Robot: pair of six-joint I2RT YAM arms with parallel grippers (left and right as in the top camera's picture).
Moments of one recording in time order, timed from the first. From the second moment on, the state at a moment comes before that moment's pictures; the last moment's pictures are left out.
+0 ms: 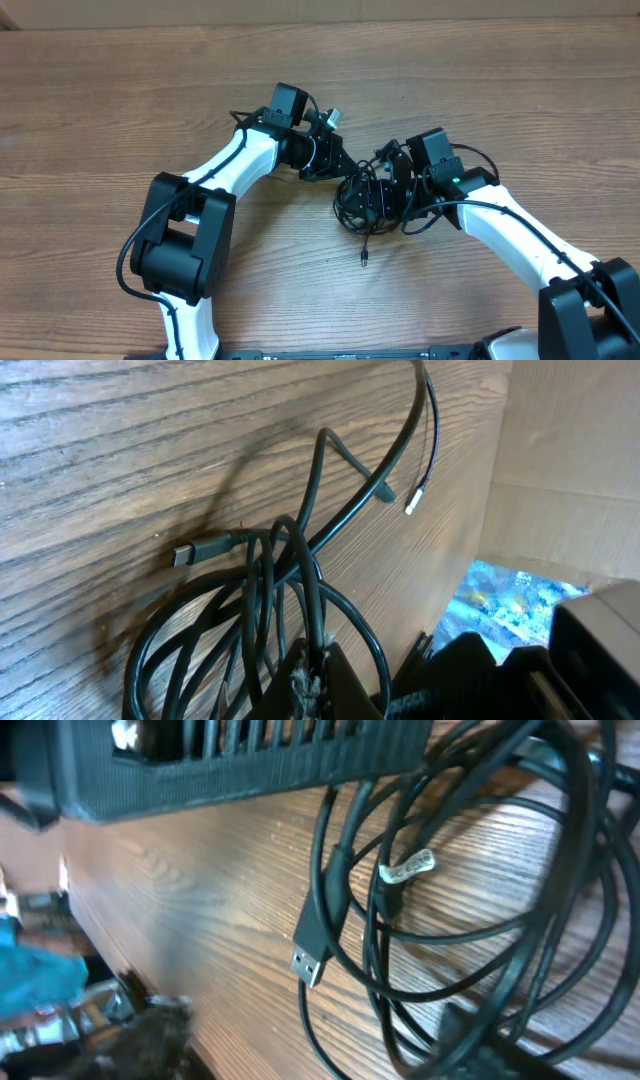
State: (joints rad) left arm -0.37 2.03 1.33 -0.47 0.88 -0.47; right arm 0.37 1.56 0.90 -0.48 -0.66 0.34
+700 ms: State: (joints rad) left arm -0.37 2.03 1.33 -0.47 0.87 -0.47; right arm 0.37 1.56 0.90 -0.26 -0.41 0.30
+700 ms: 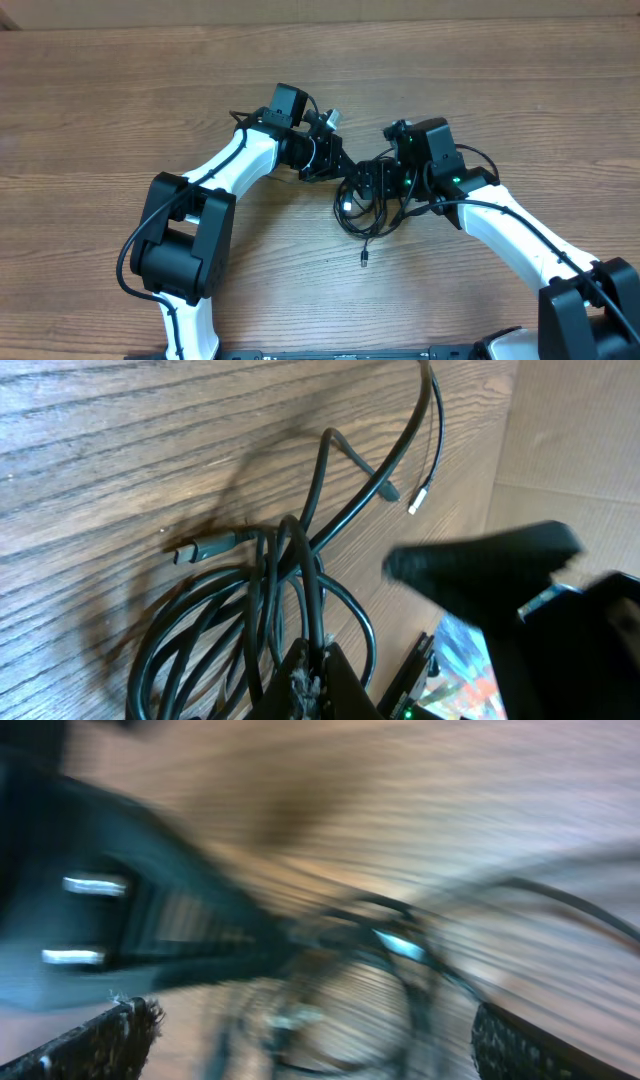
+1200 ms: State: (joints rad) left arm -0.37 2.03 1.33 -0.47 0.86 -0.47; right arm 0.45 1.56 0.87 -0.37 -0.59 0.31
